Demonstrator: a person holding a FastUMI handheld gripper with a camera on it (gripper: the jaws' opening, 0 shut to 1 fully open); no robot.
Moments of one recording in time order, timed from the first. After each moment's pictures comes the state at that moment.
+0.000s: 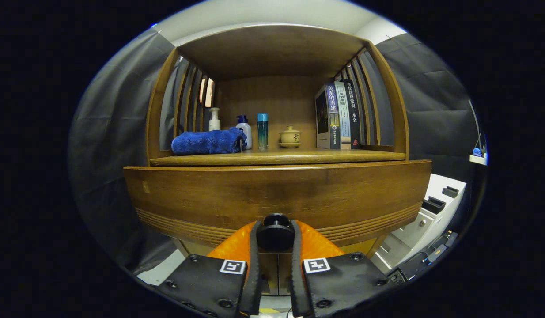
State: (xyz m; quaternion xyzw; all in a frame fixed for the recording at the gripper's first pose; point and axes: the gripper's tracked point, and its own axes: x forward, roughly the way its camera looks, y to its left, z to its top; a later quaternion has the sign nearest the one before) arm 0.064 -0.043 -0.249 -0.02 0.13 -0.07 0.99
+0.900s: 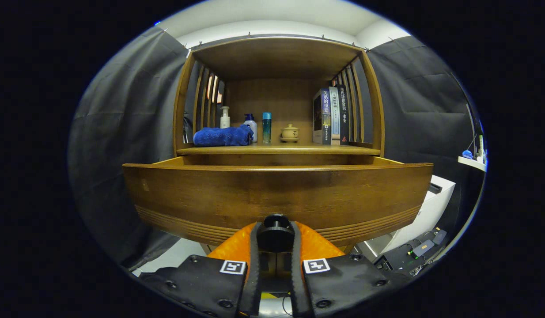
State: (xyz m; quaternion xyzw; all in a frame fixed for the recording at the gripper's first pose) arm -0.032 -0.027 -0.237 -0.02 0.17 -0.07 0.98
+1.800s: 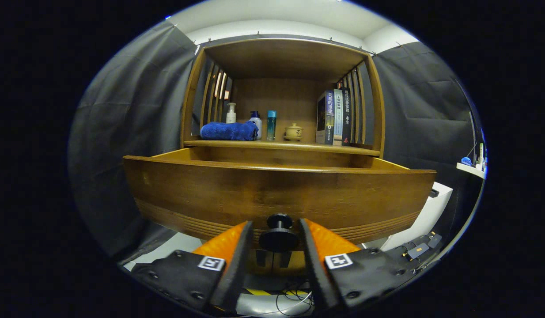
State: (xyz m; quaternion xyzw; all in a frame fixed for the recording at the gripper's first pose) arm -0.045 -0.016 -0.239 -0.05 0.17 -0.06 0.98
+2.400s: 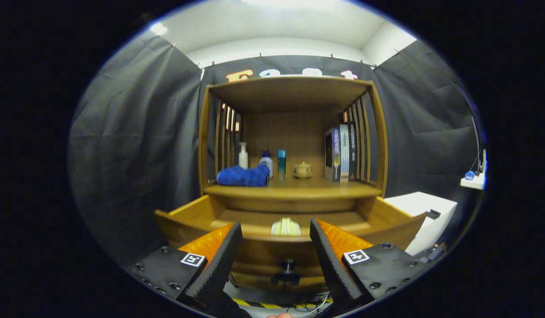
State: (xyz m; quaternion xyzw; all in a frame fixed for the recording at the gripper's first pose) arm -0.031 0.004 -0.089 -0.03 0.09 -0.02 1.00
